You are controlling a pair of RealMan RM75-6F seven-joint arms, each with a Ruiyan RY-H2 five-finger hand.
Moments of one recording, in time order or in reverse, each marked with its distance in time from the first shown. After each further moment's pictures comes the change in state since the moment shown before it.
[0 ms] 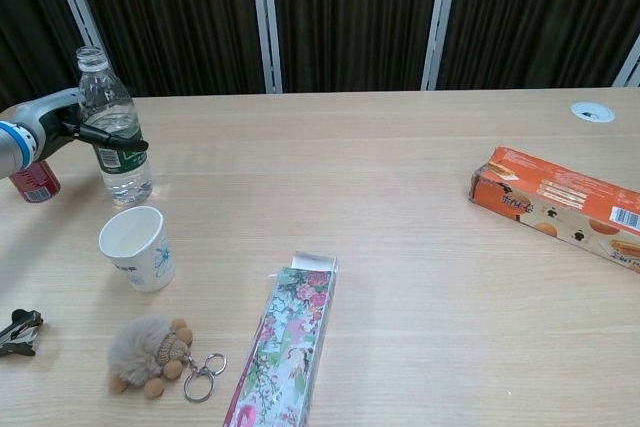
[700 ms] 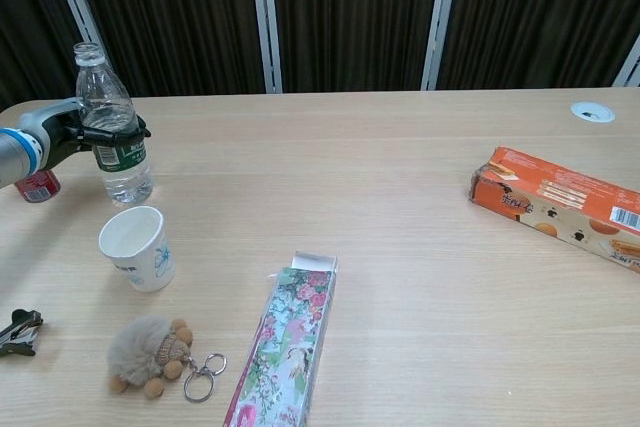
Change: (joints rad) left arm -0.014 -0.033 -0.010 0.046 -0.026 -0.049 -0.132; right arm 0.004 -0.002 -0.003 0.004 0.003 -0.010 0.011
